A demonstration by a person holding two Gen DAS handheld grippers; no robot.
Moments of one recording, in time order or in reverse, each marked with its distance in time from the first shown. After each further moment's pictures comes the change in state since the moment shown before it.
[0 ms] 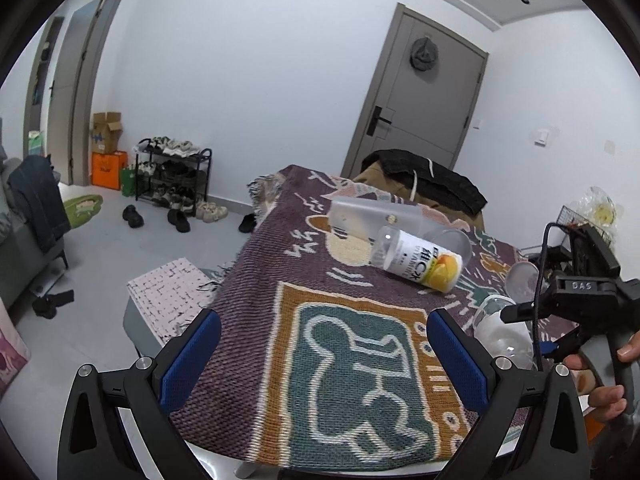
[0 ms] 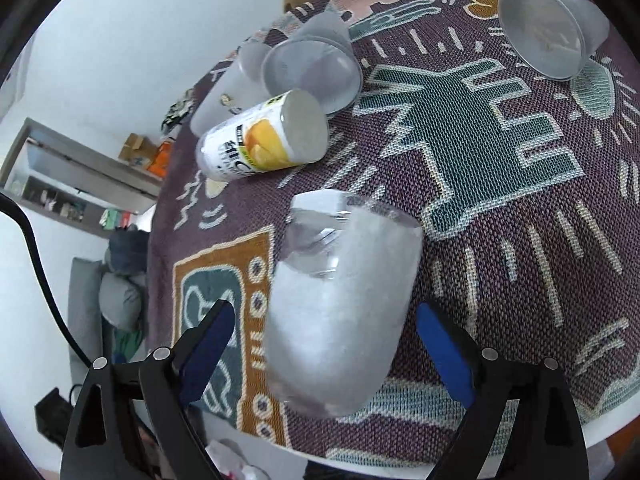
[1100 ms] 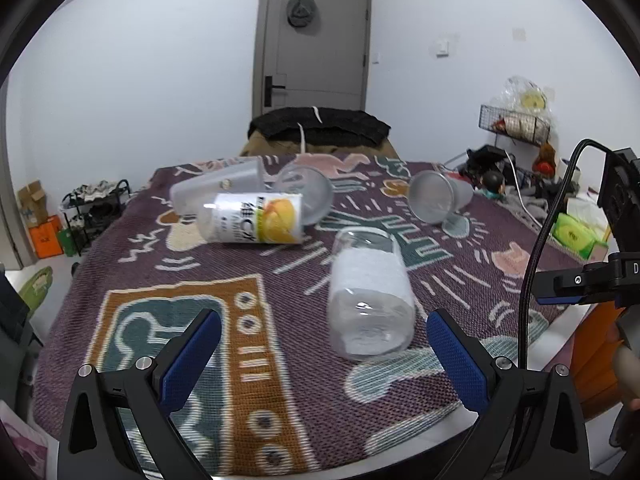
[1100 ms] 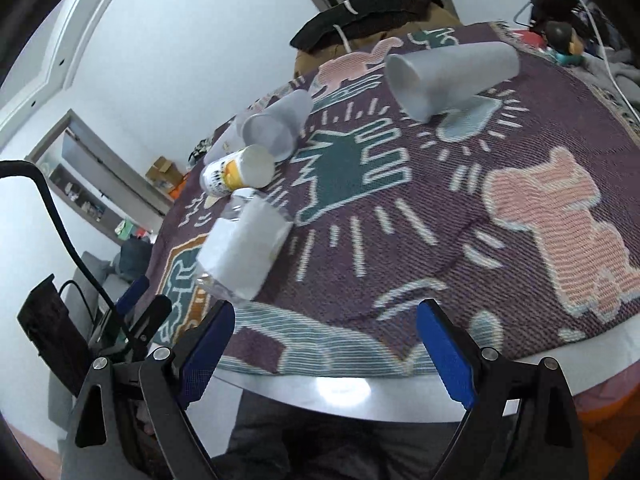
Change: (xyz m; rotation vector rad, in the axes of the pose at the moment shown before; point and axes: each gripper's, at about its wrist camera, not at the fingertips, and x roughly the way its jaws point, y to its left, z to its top) left arm 0.029 -0.160 -0.046 0.342 0.110 -0.149; right arm -0.106 -0.113 -0.066 -0.135 -0.255 0.016
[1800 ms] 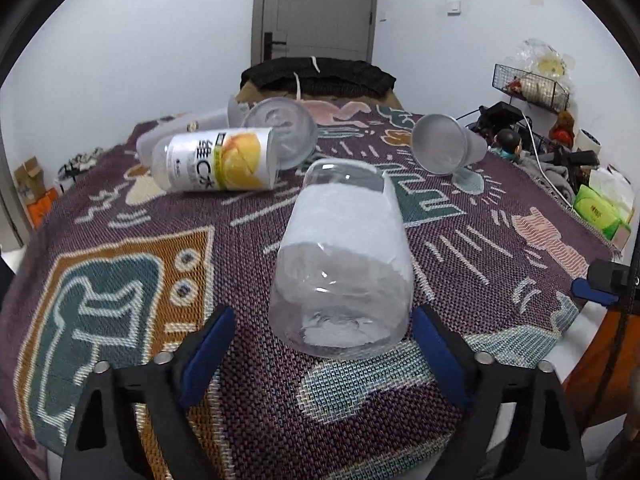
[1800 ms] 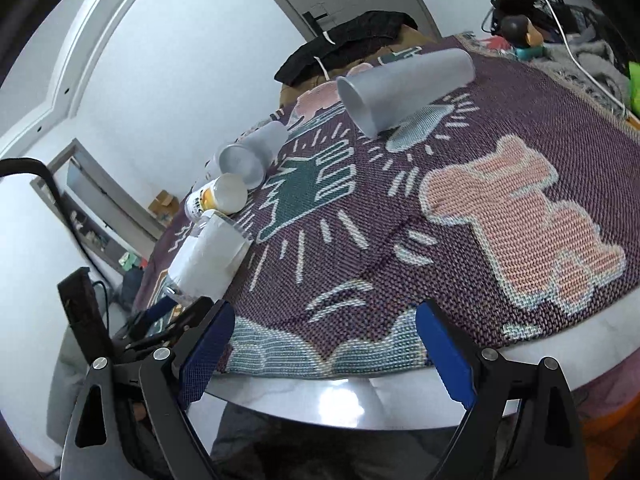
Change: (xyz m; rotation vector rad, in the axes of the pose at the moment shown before) left arm 0.063 -0.021 -0.014 -0.035 0.152 0.021; right arm -0.007 -0.048 -0.016 0.044 -0.120 0.031
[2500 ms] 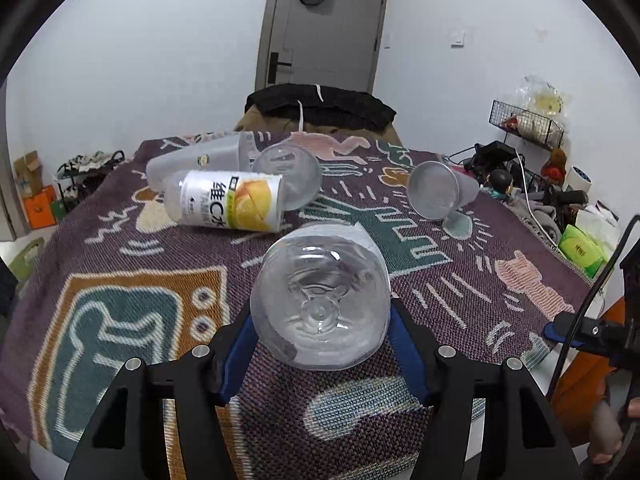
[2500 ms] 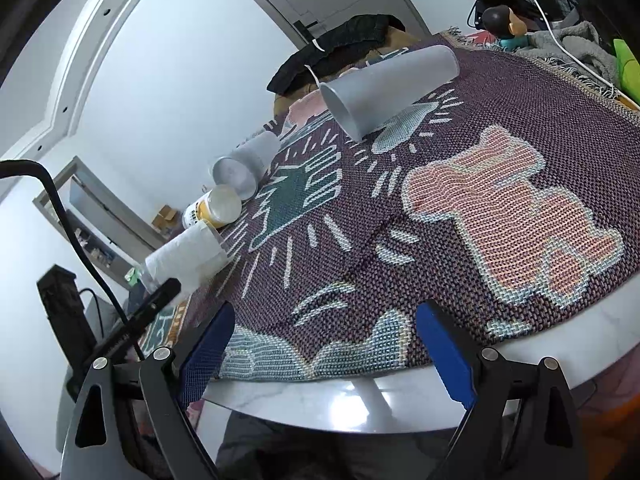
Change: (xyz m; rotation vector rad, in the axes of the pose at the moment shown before) left arm -0.030 0.009 0.029 -0.040 -0.068 -0.036; right arm -0.003 -0.009 -0.001 0.025 -0.030 0.022
